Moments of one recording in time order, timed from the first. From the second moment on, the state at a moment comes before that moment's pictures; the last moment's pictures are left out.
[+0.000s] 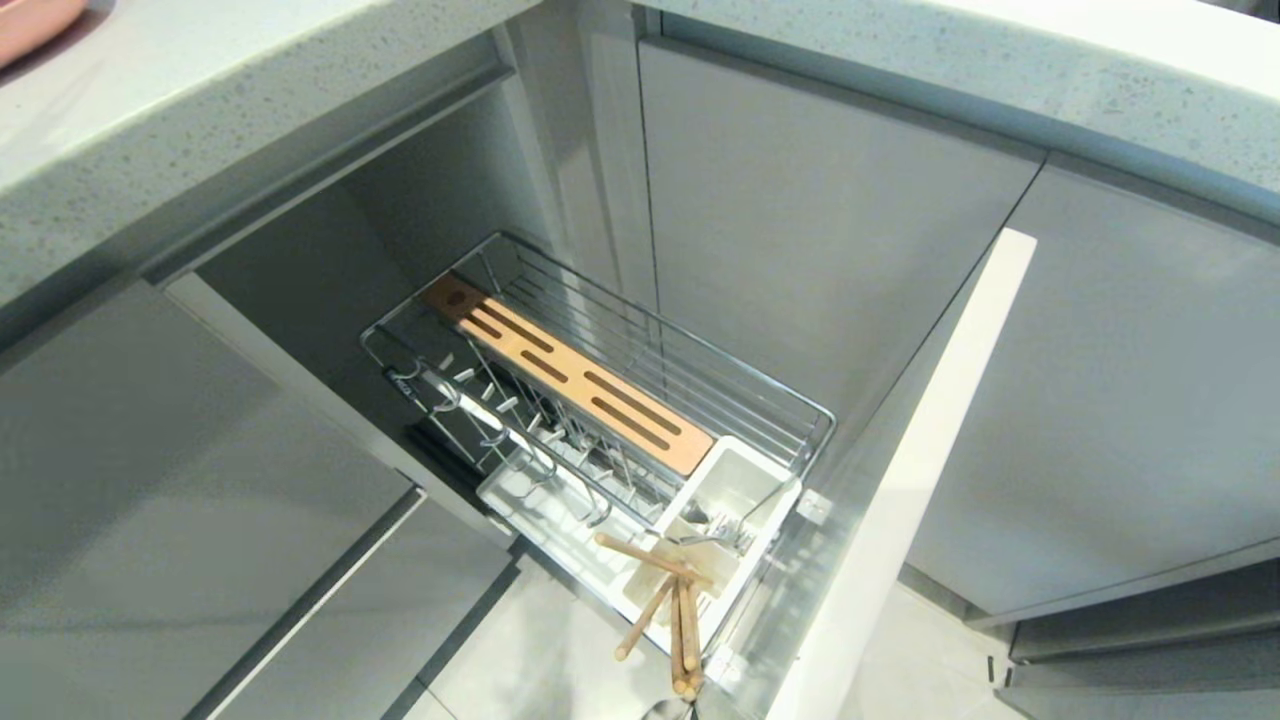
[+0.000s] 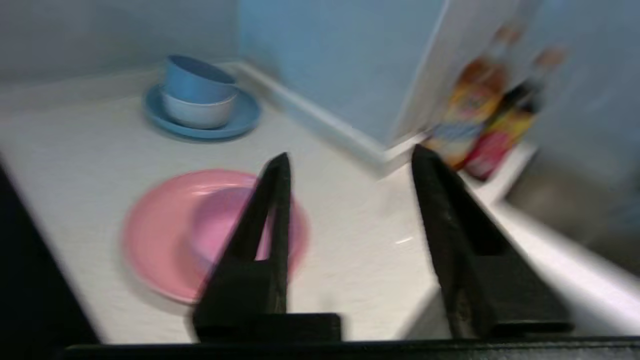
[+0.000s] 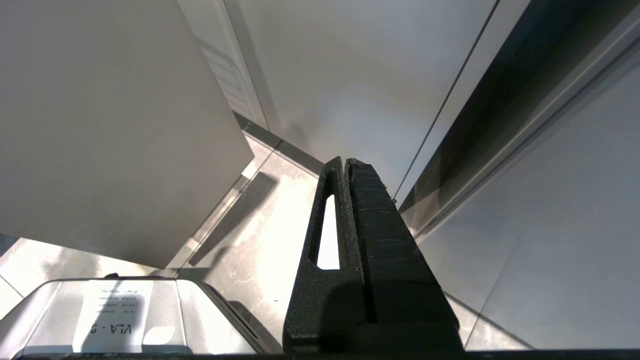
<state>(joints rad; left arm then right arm) 0.06 1.00 -1.87 0.31 0.05 -0.27 0.01 0.00 0.00 0.00 0.00 0.03</state>
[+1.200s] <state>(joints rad) -0.37 1.08 -1.55 0.52 -0.46 -0.52 0.01 0.00 0.00 0.00 0.00 0.03</state>
